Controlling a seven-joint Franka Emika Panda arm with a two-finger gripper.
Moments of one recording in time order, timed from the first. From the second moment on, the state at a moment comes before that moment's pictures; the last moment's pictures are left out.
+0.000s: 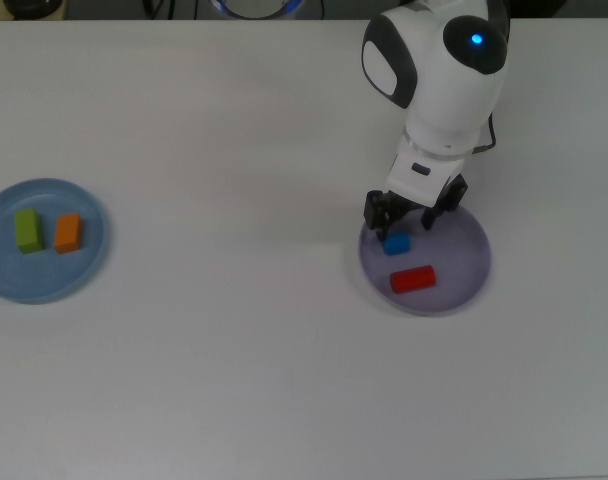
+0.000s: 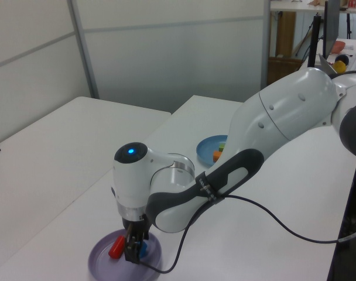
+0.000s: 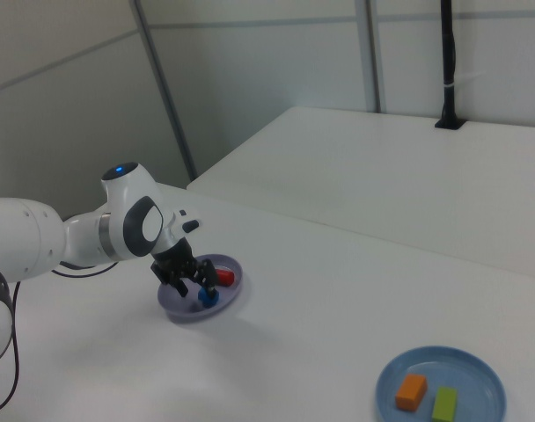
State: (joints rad) arm 0.29 0.46 0.11 -1.73 -0.21 2.31 0.23
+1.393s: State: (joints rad) arm 0.07 0.02 -0.01 -1.61 -0.10 1.64 0.16
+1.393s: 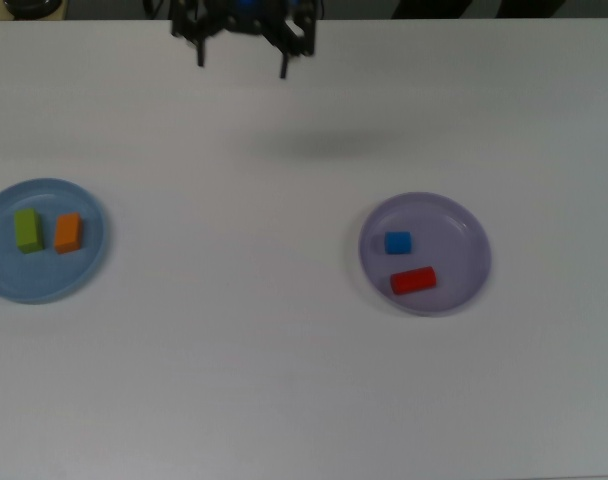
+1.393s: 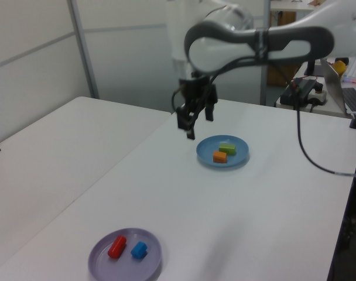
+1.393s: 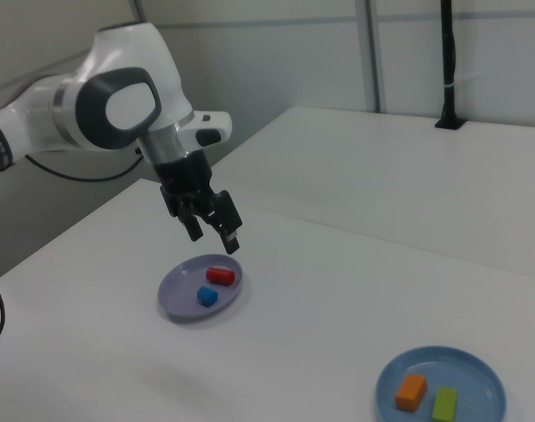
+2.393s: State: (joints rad) arm -0.04 -0.08 -0.01 -1.69 0.03 1.65 0.09
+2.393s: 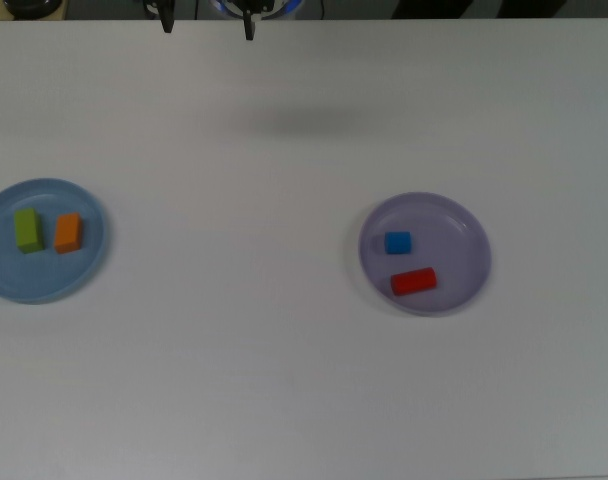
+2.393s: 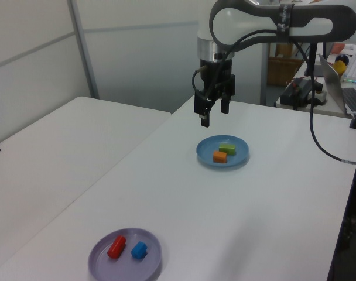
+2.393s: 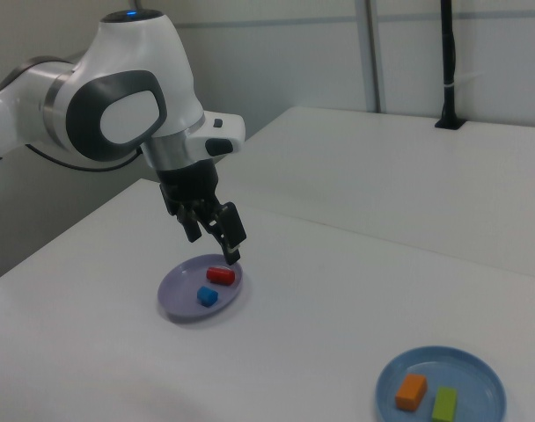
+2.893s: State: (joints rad) arm -0.04 -0.07 -0.01 -1.69 -0.03 1.66 0.09
